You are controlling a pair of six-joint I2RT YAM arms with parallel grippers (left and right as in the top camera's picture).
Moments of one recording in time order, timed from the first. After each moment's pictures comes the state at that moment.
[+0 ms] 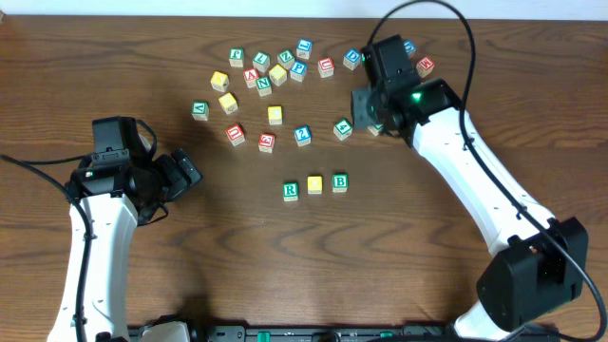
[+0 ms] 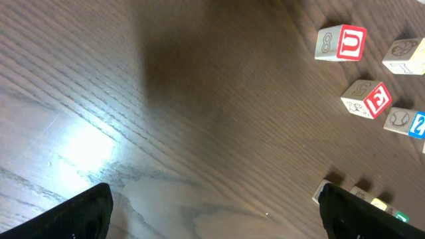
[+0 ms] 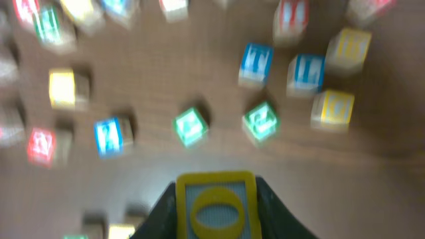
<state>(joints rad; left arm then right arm) 0.18 1.31 0.98 -0.91 0.17 -0.49 0.43 1.78 1.56 -0.86 0.10 0.31</state>
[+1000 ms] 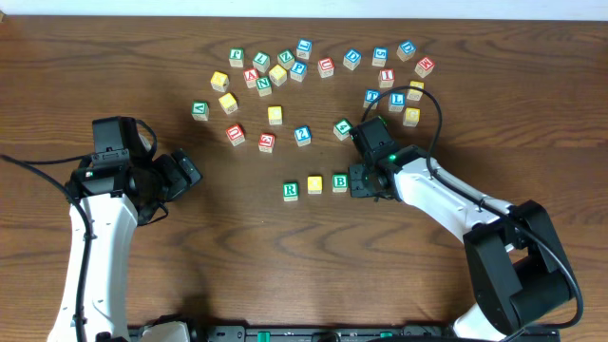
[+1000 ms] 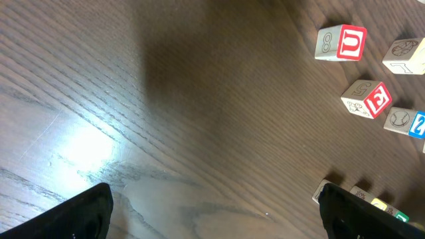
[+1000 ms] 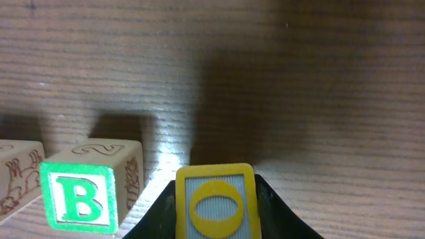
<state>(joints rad) 0.18 1.31 0.98 -0.91 0.17 -0.49 0.49 1.78 1.03 -0.53 0.04 0.40</state>
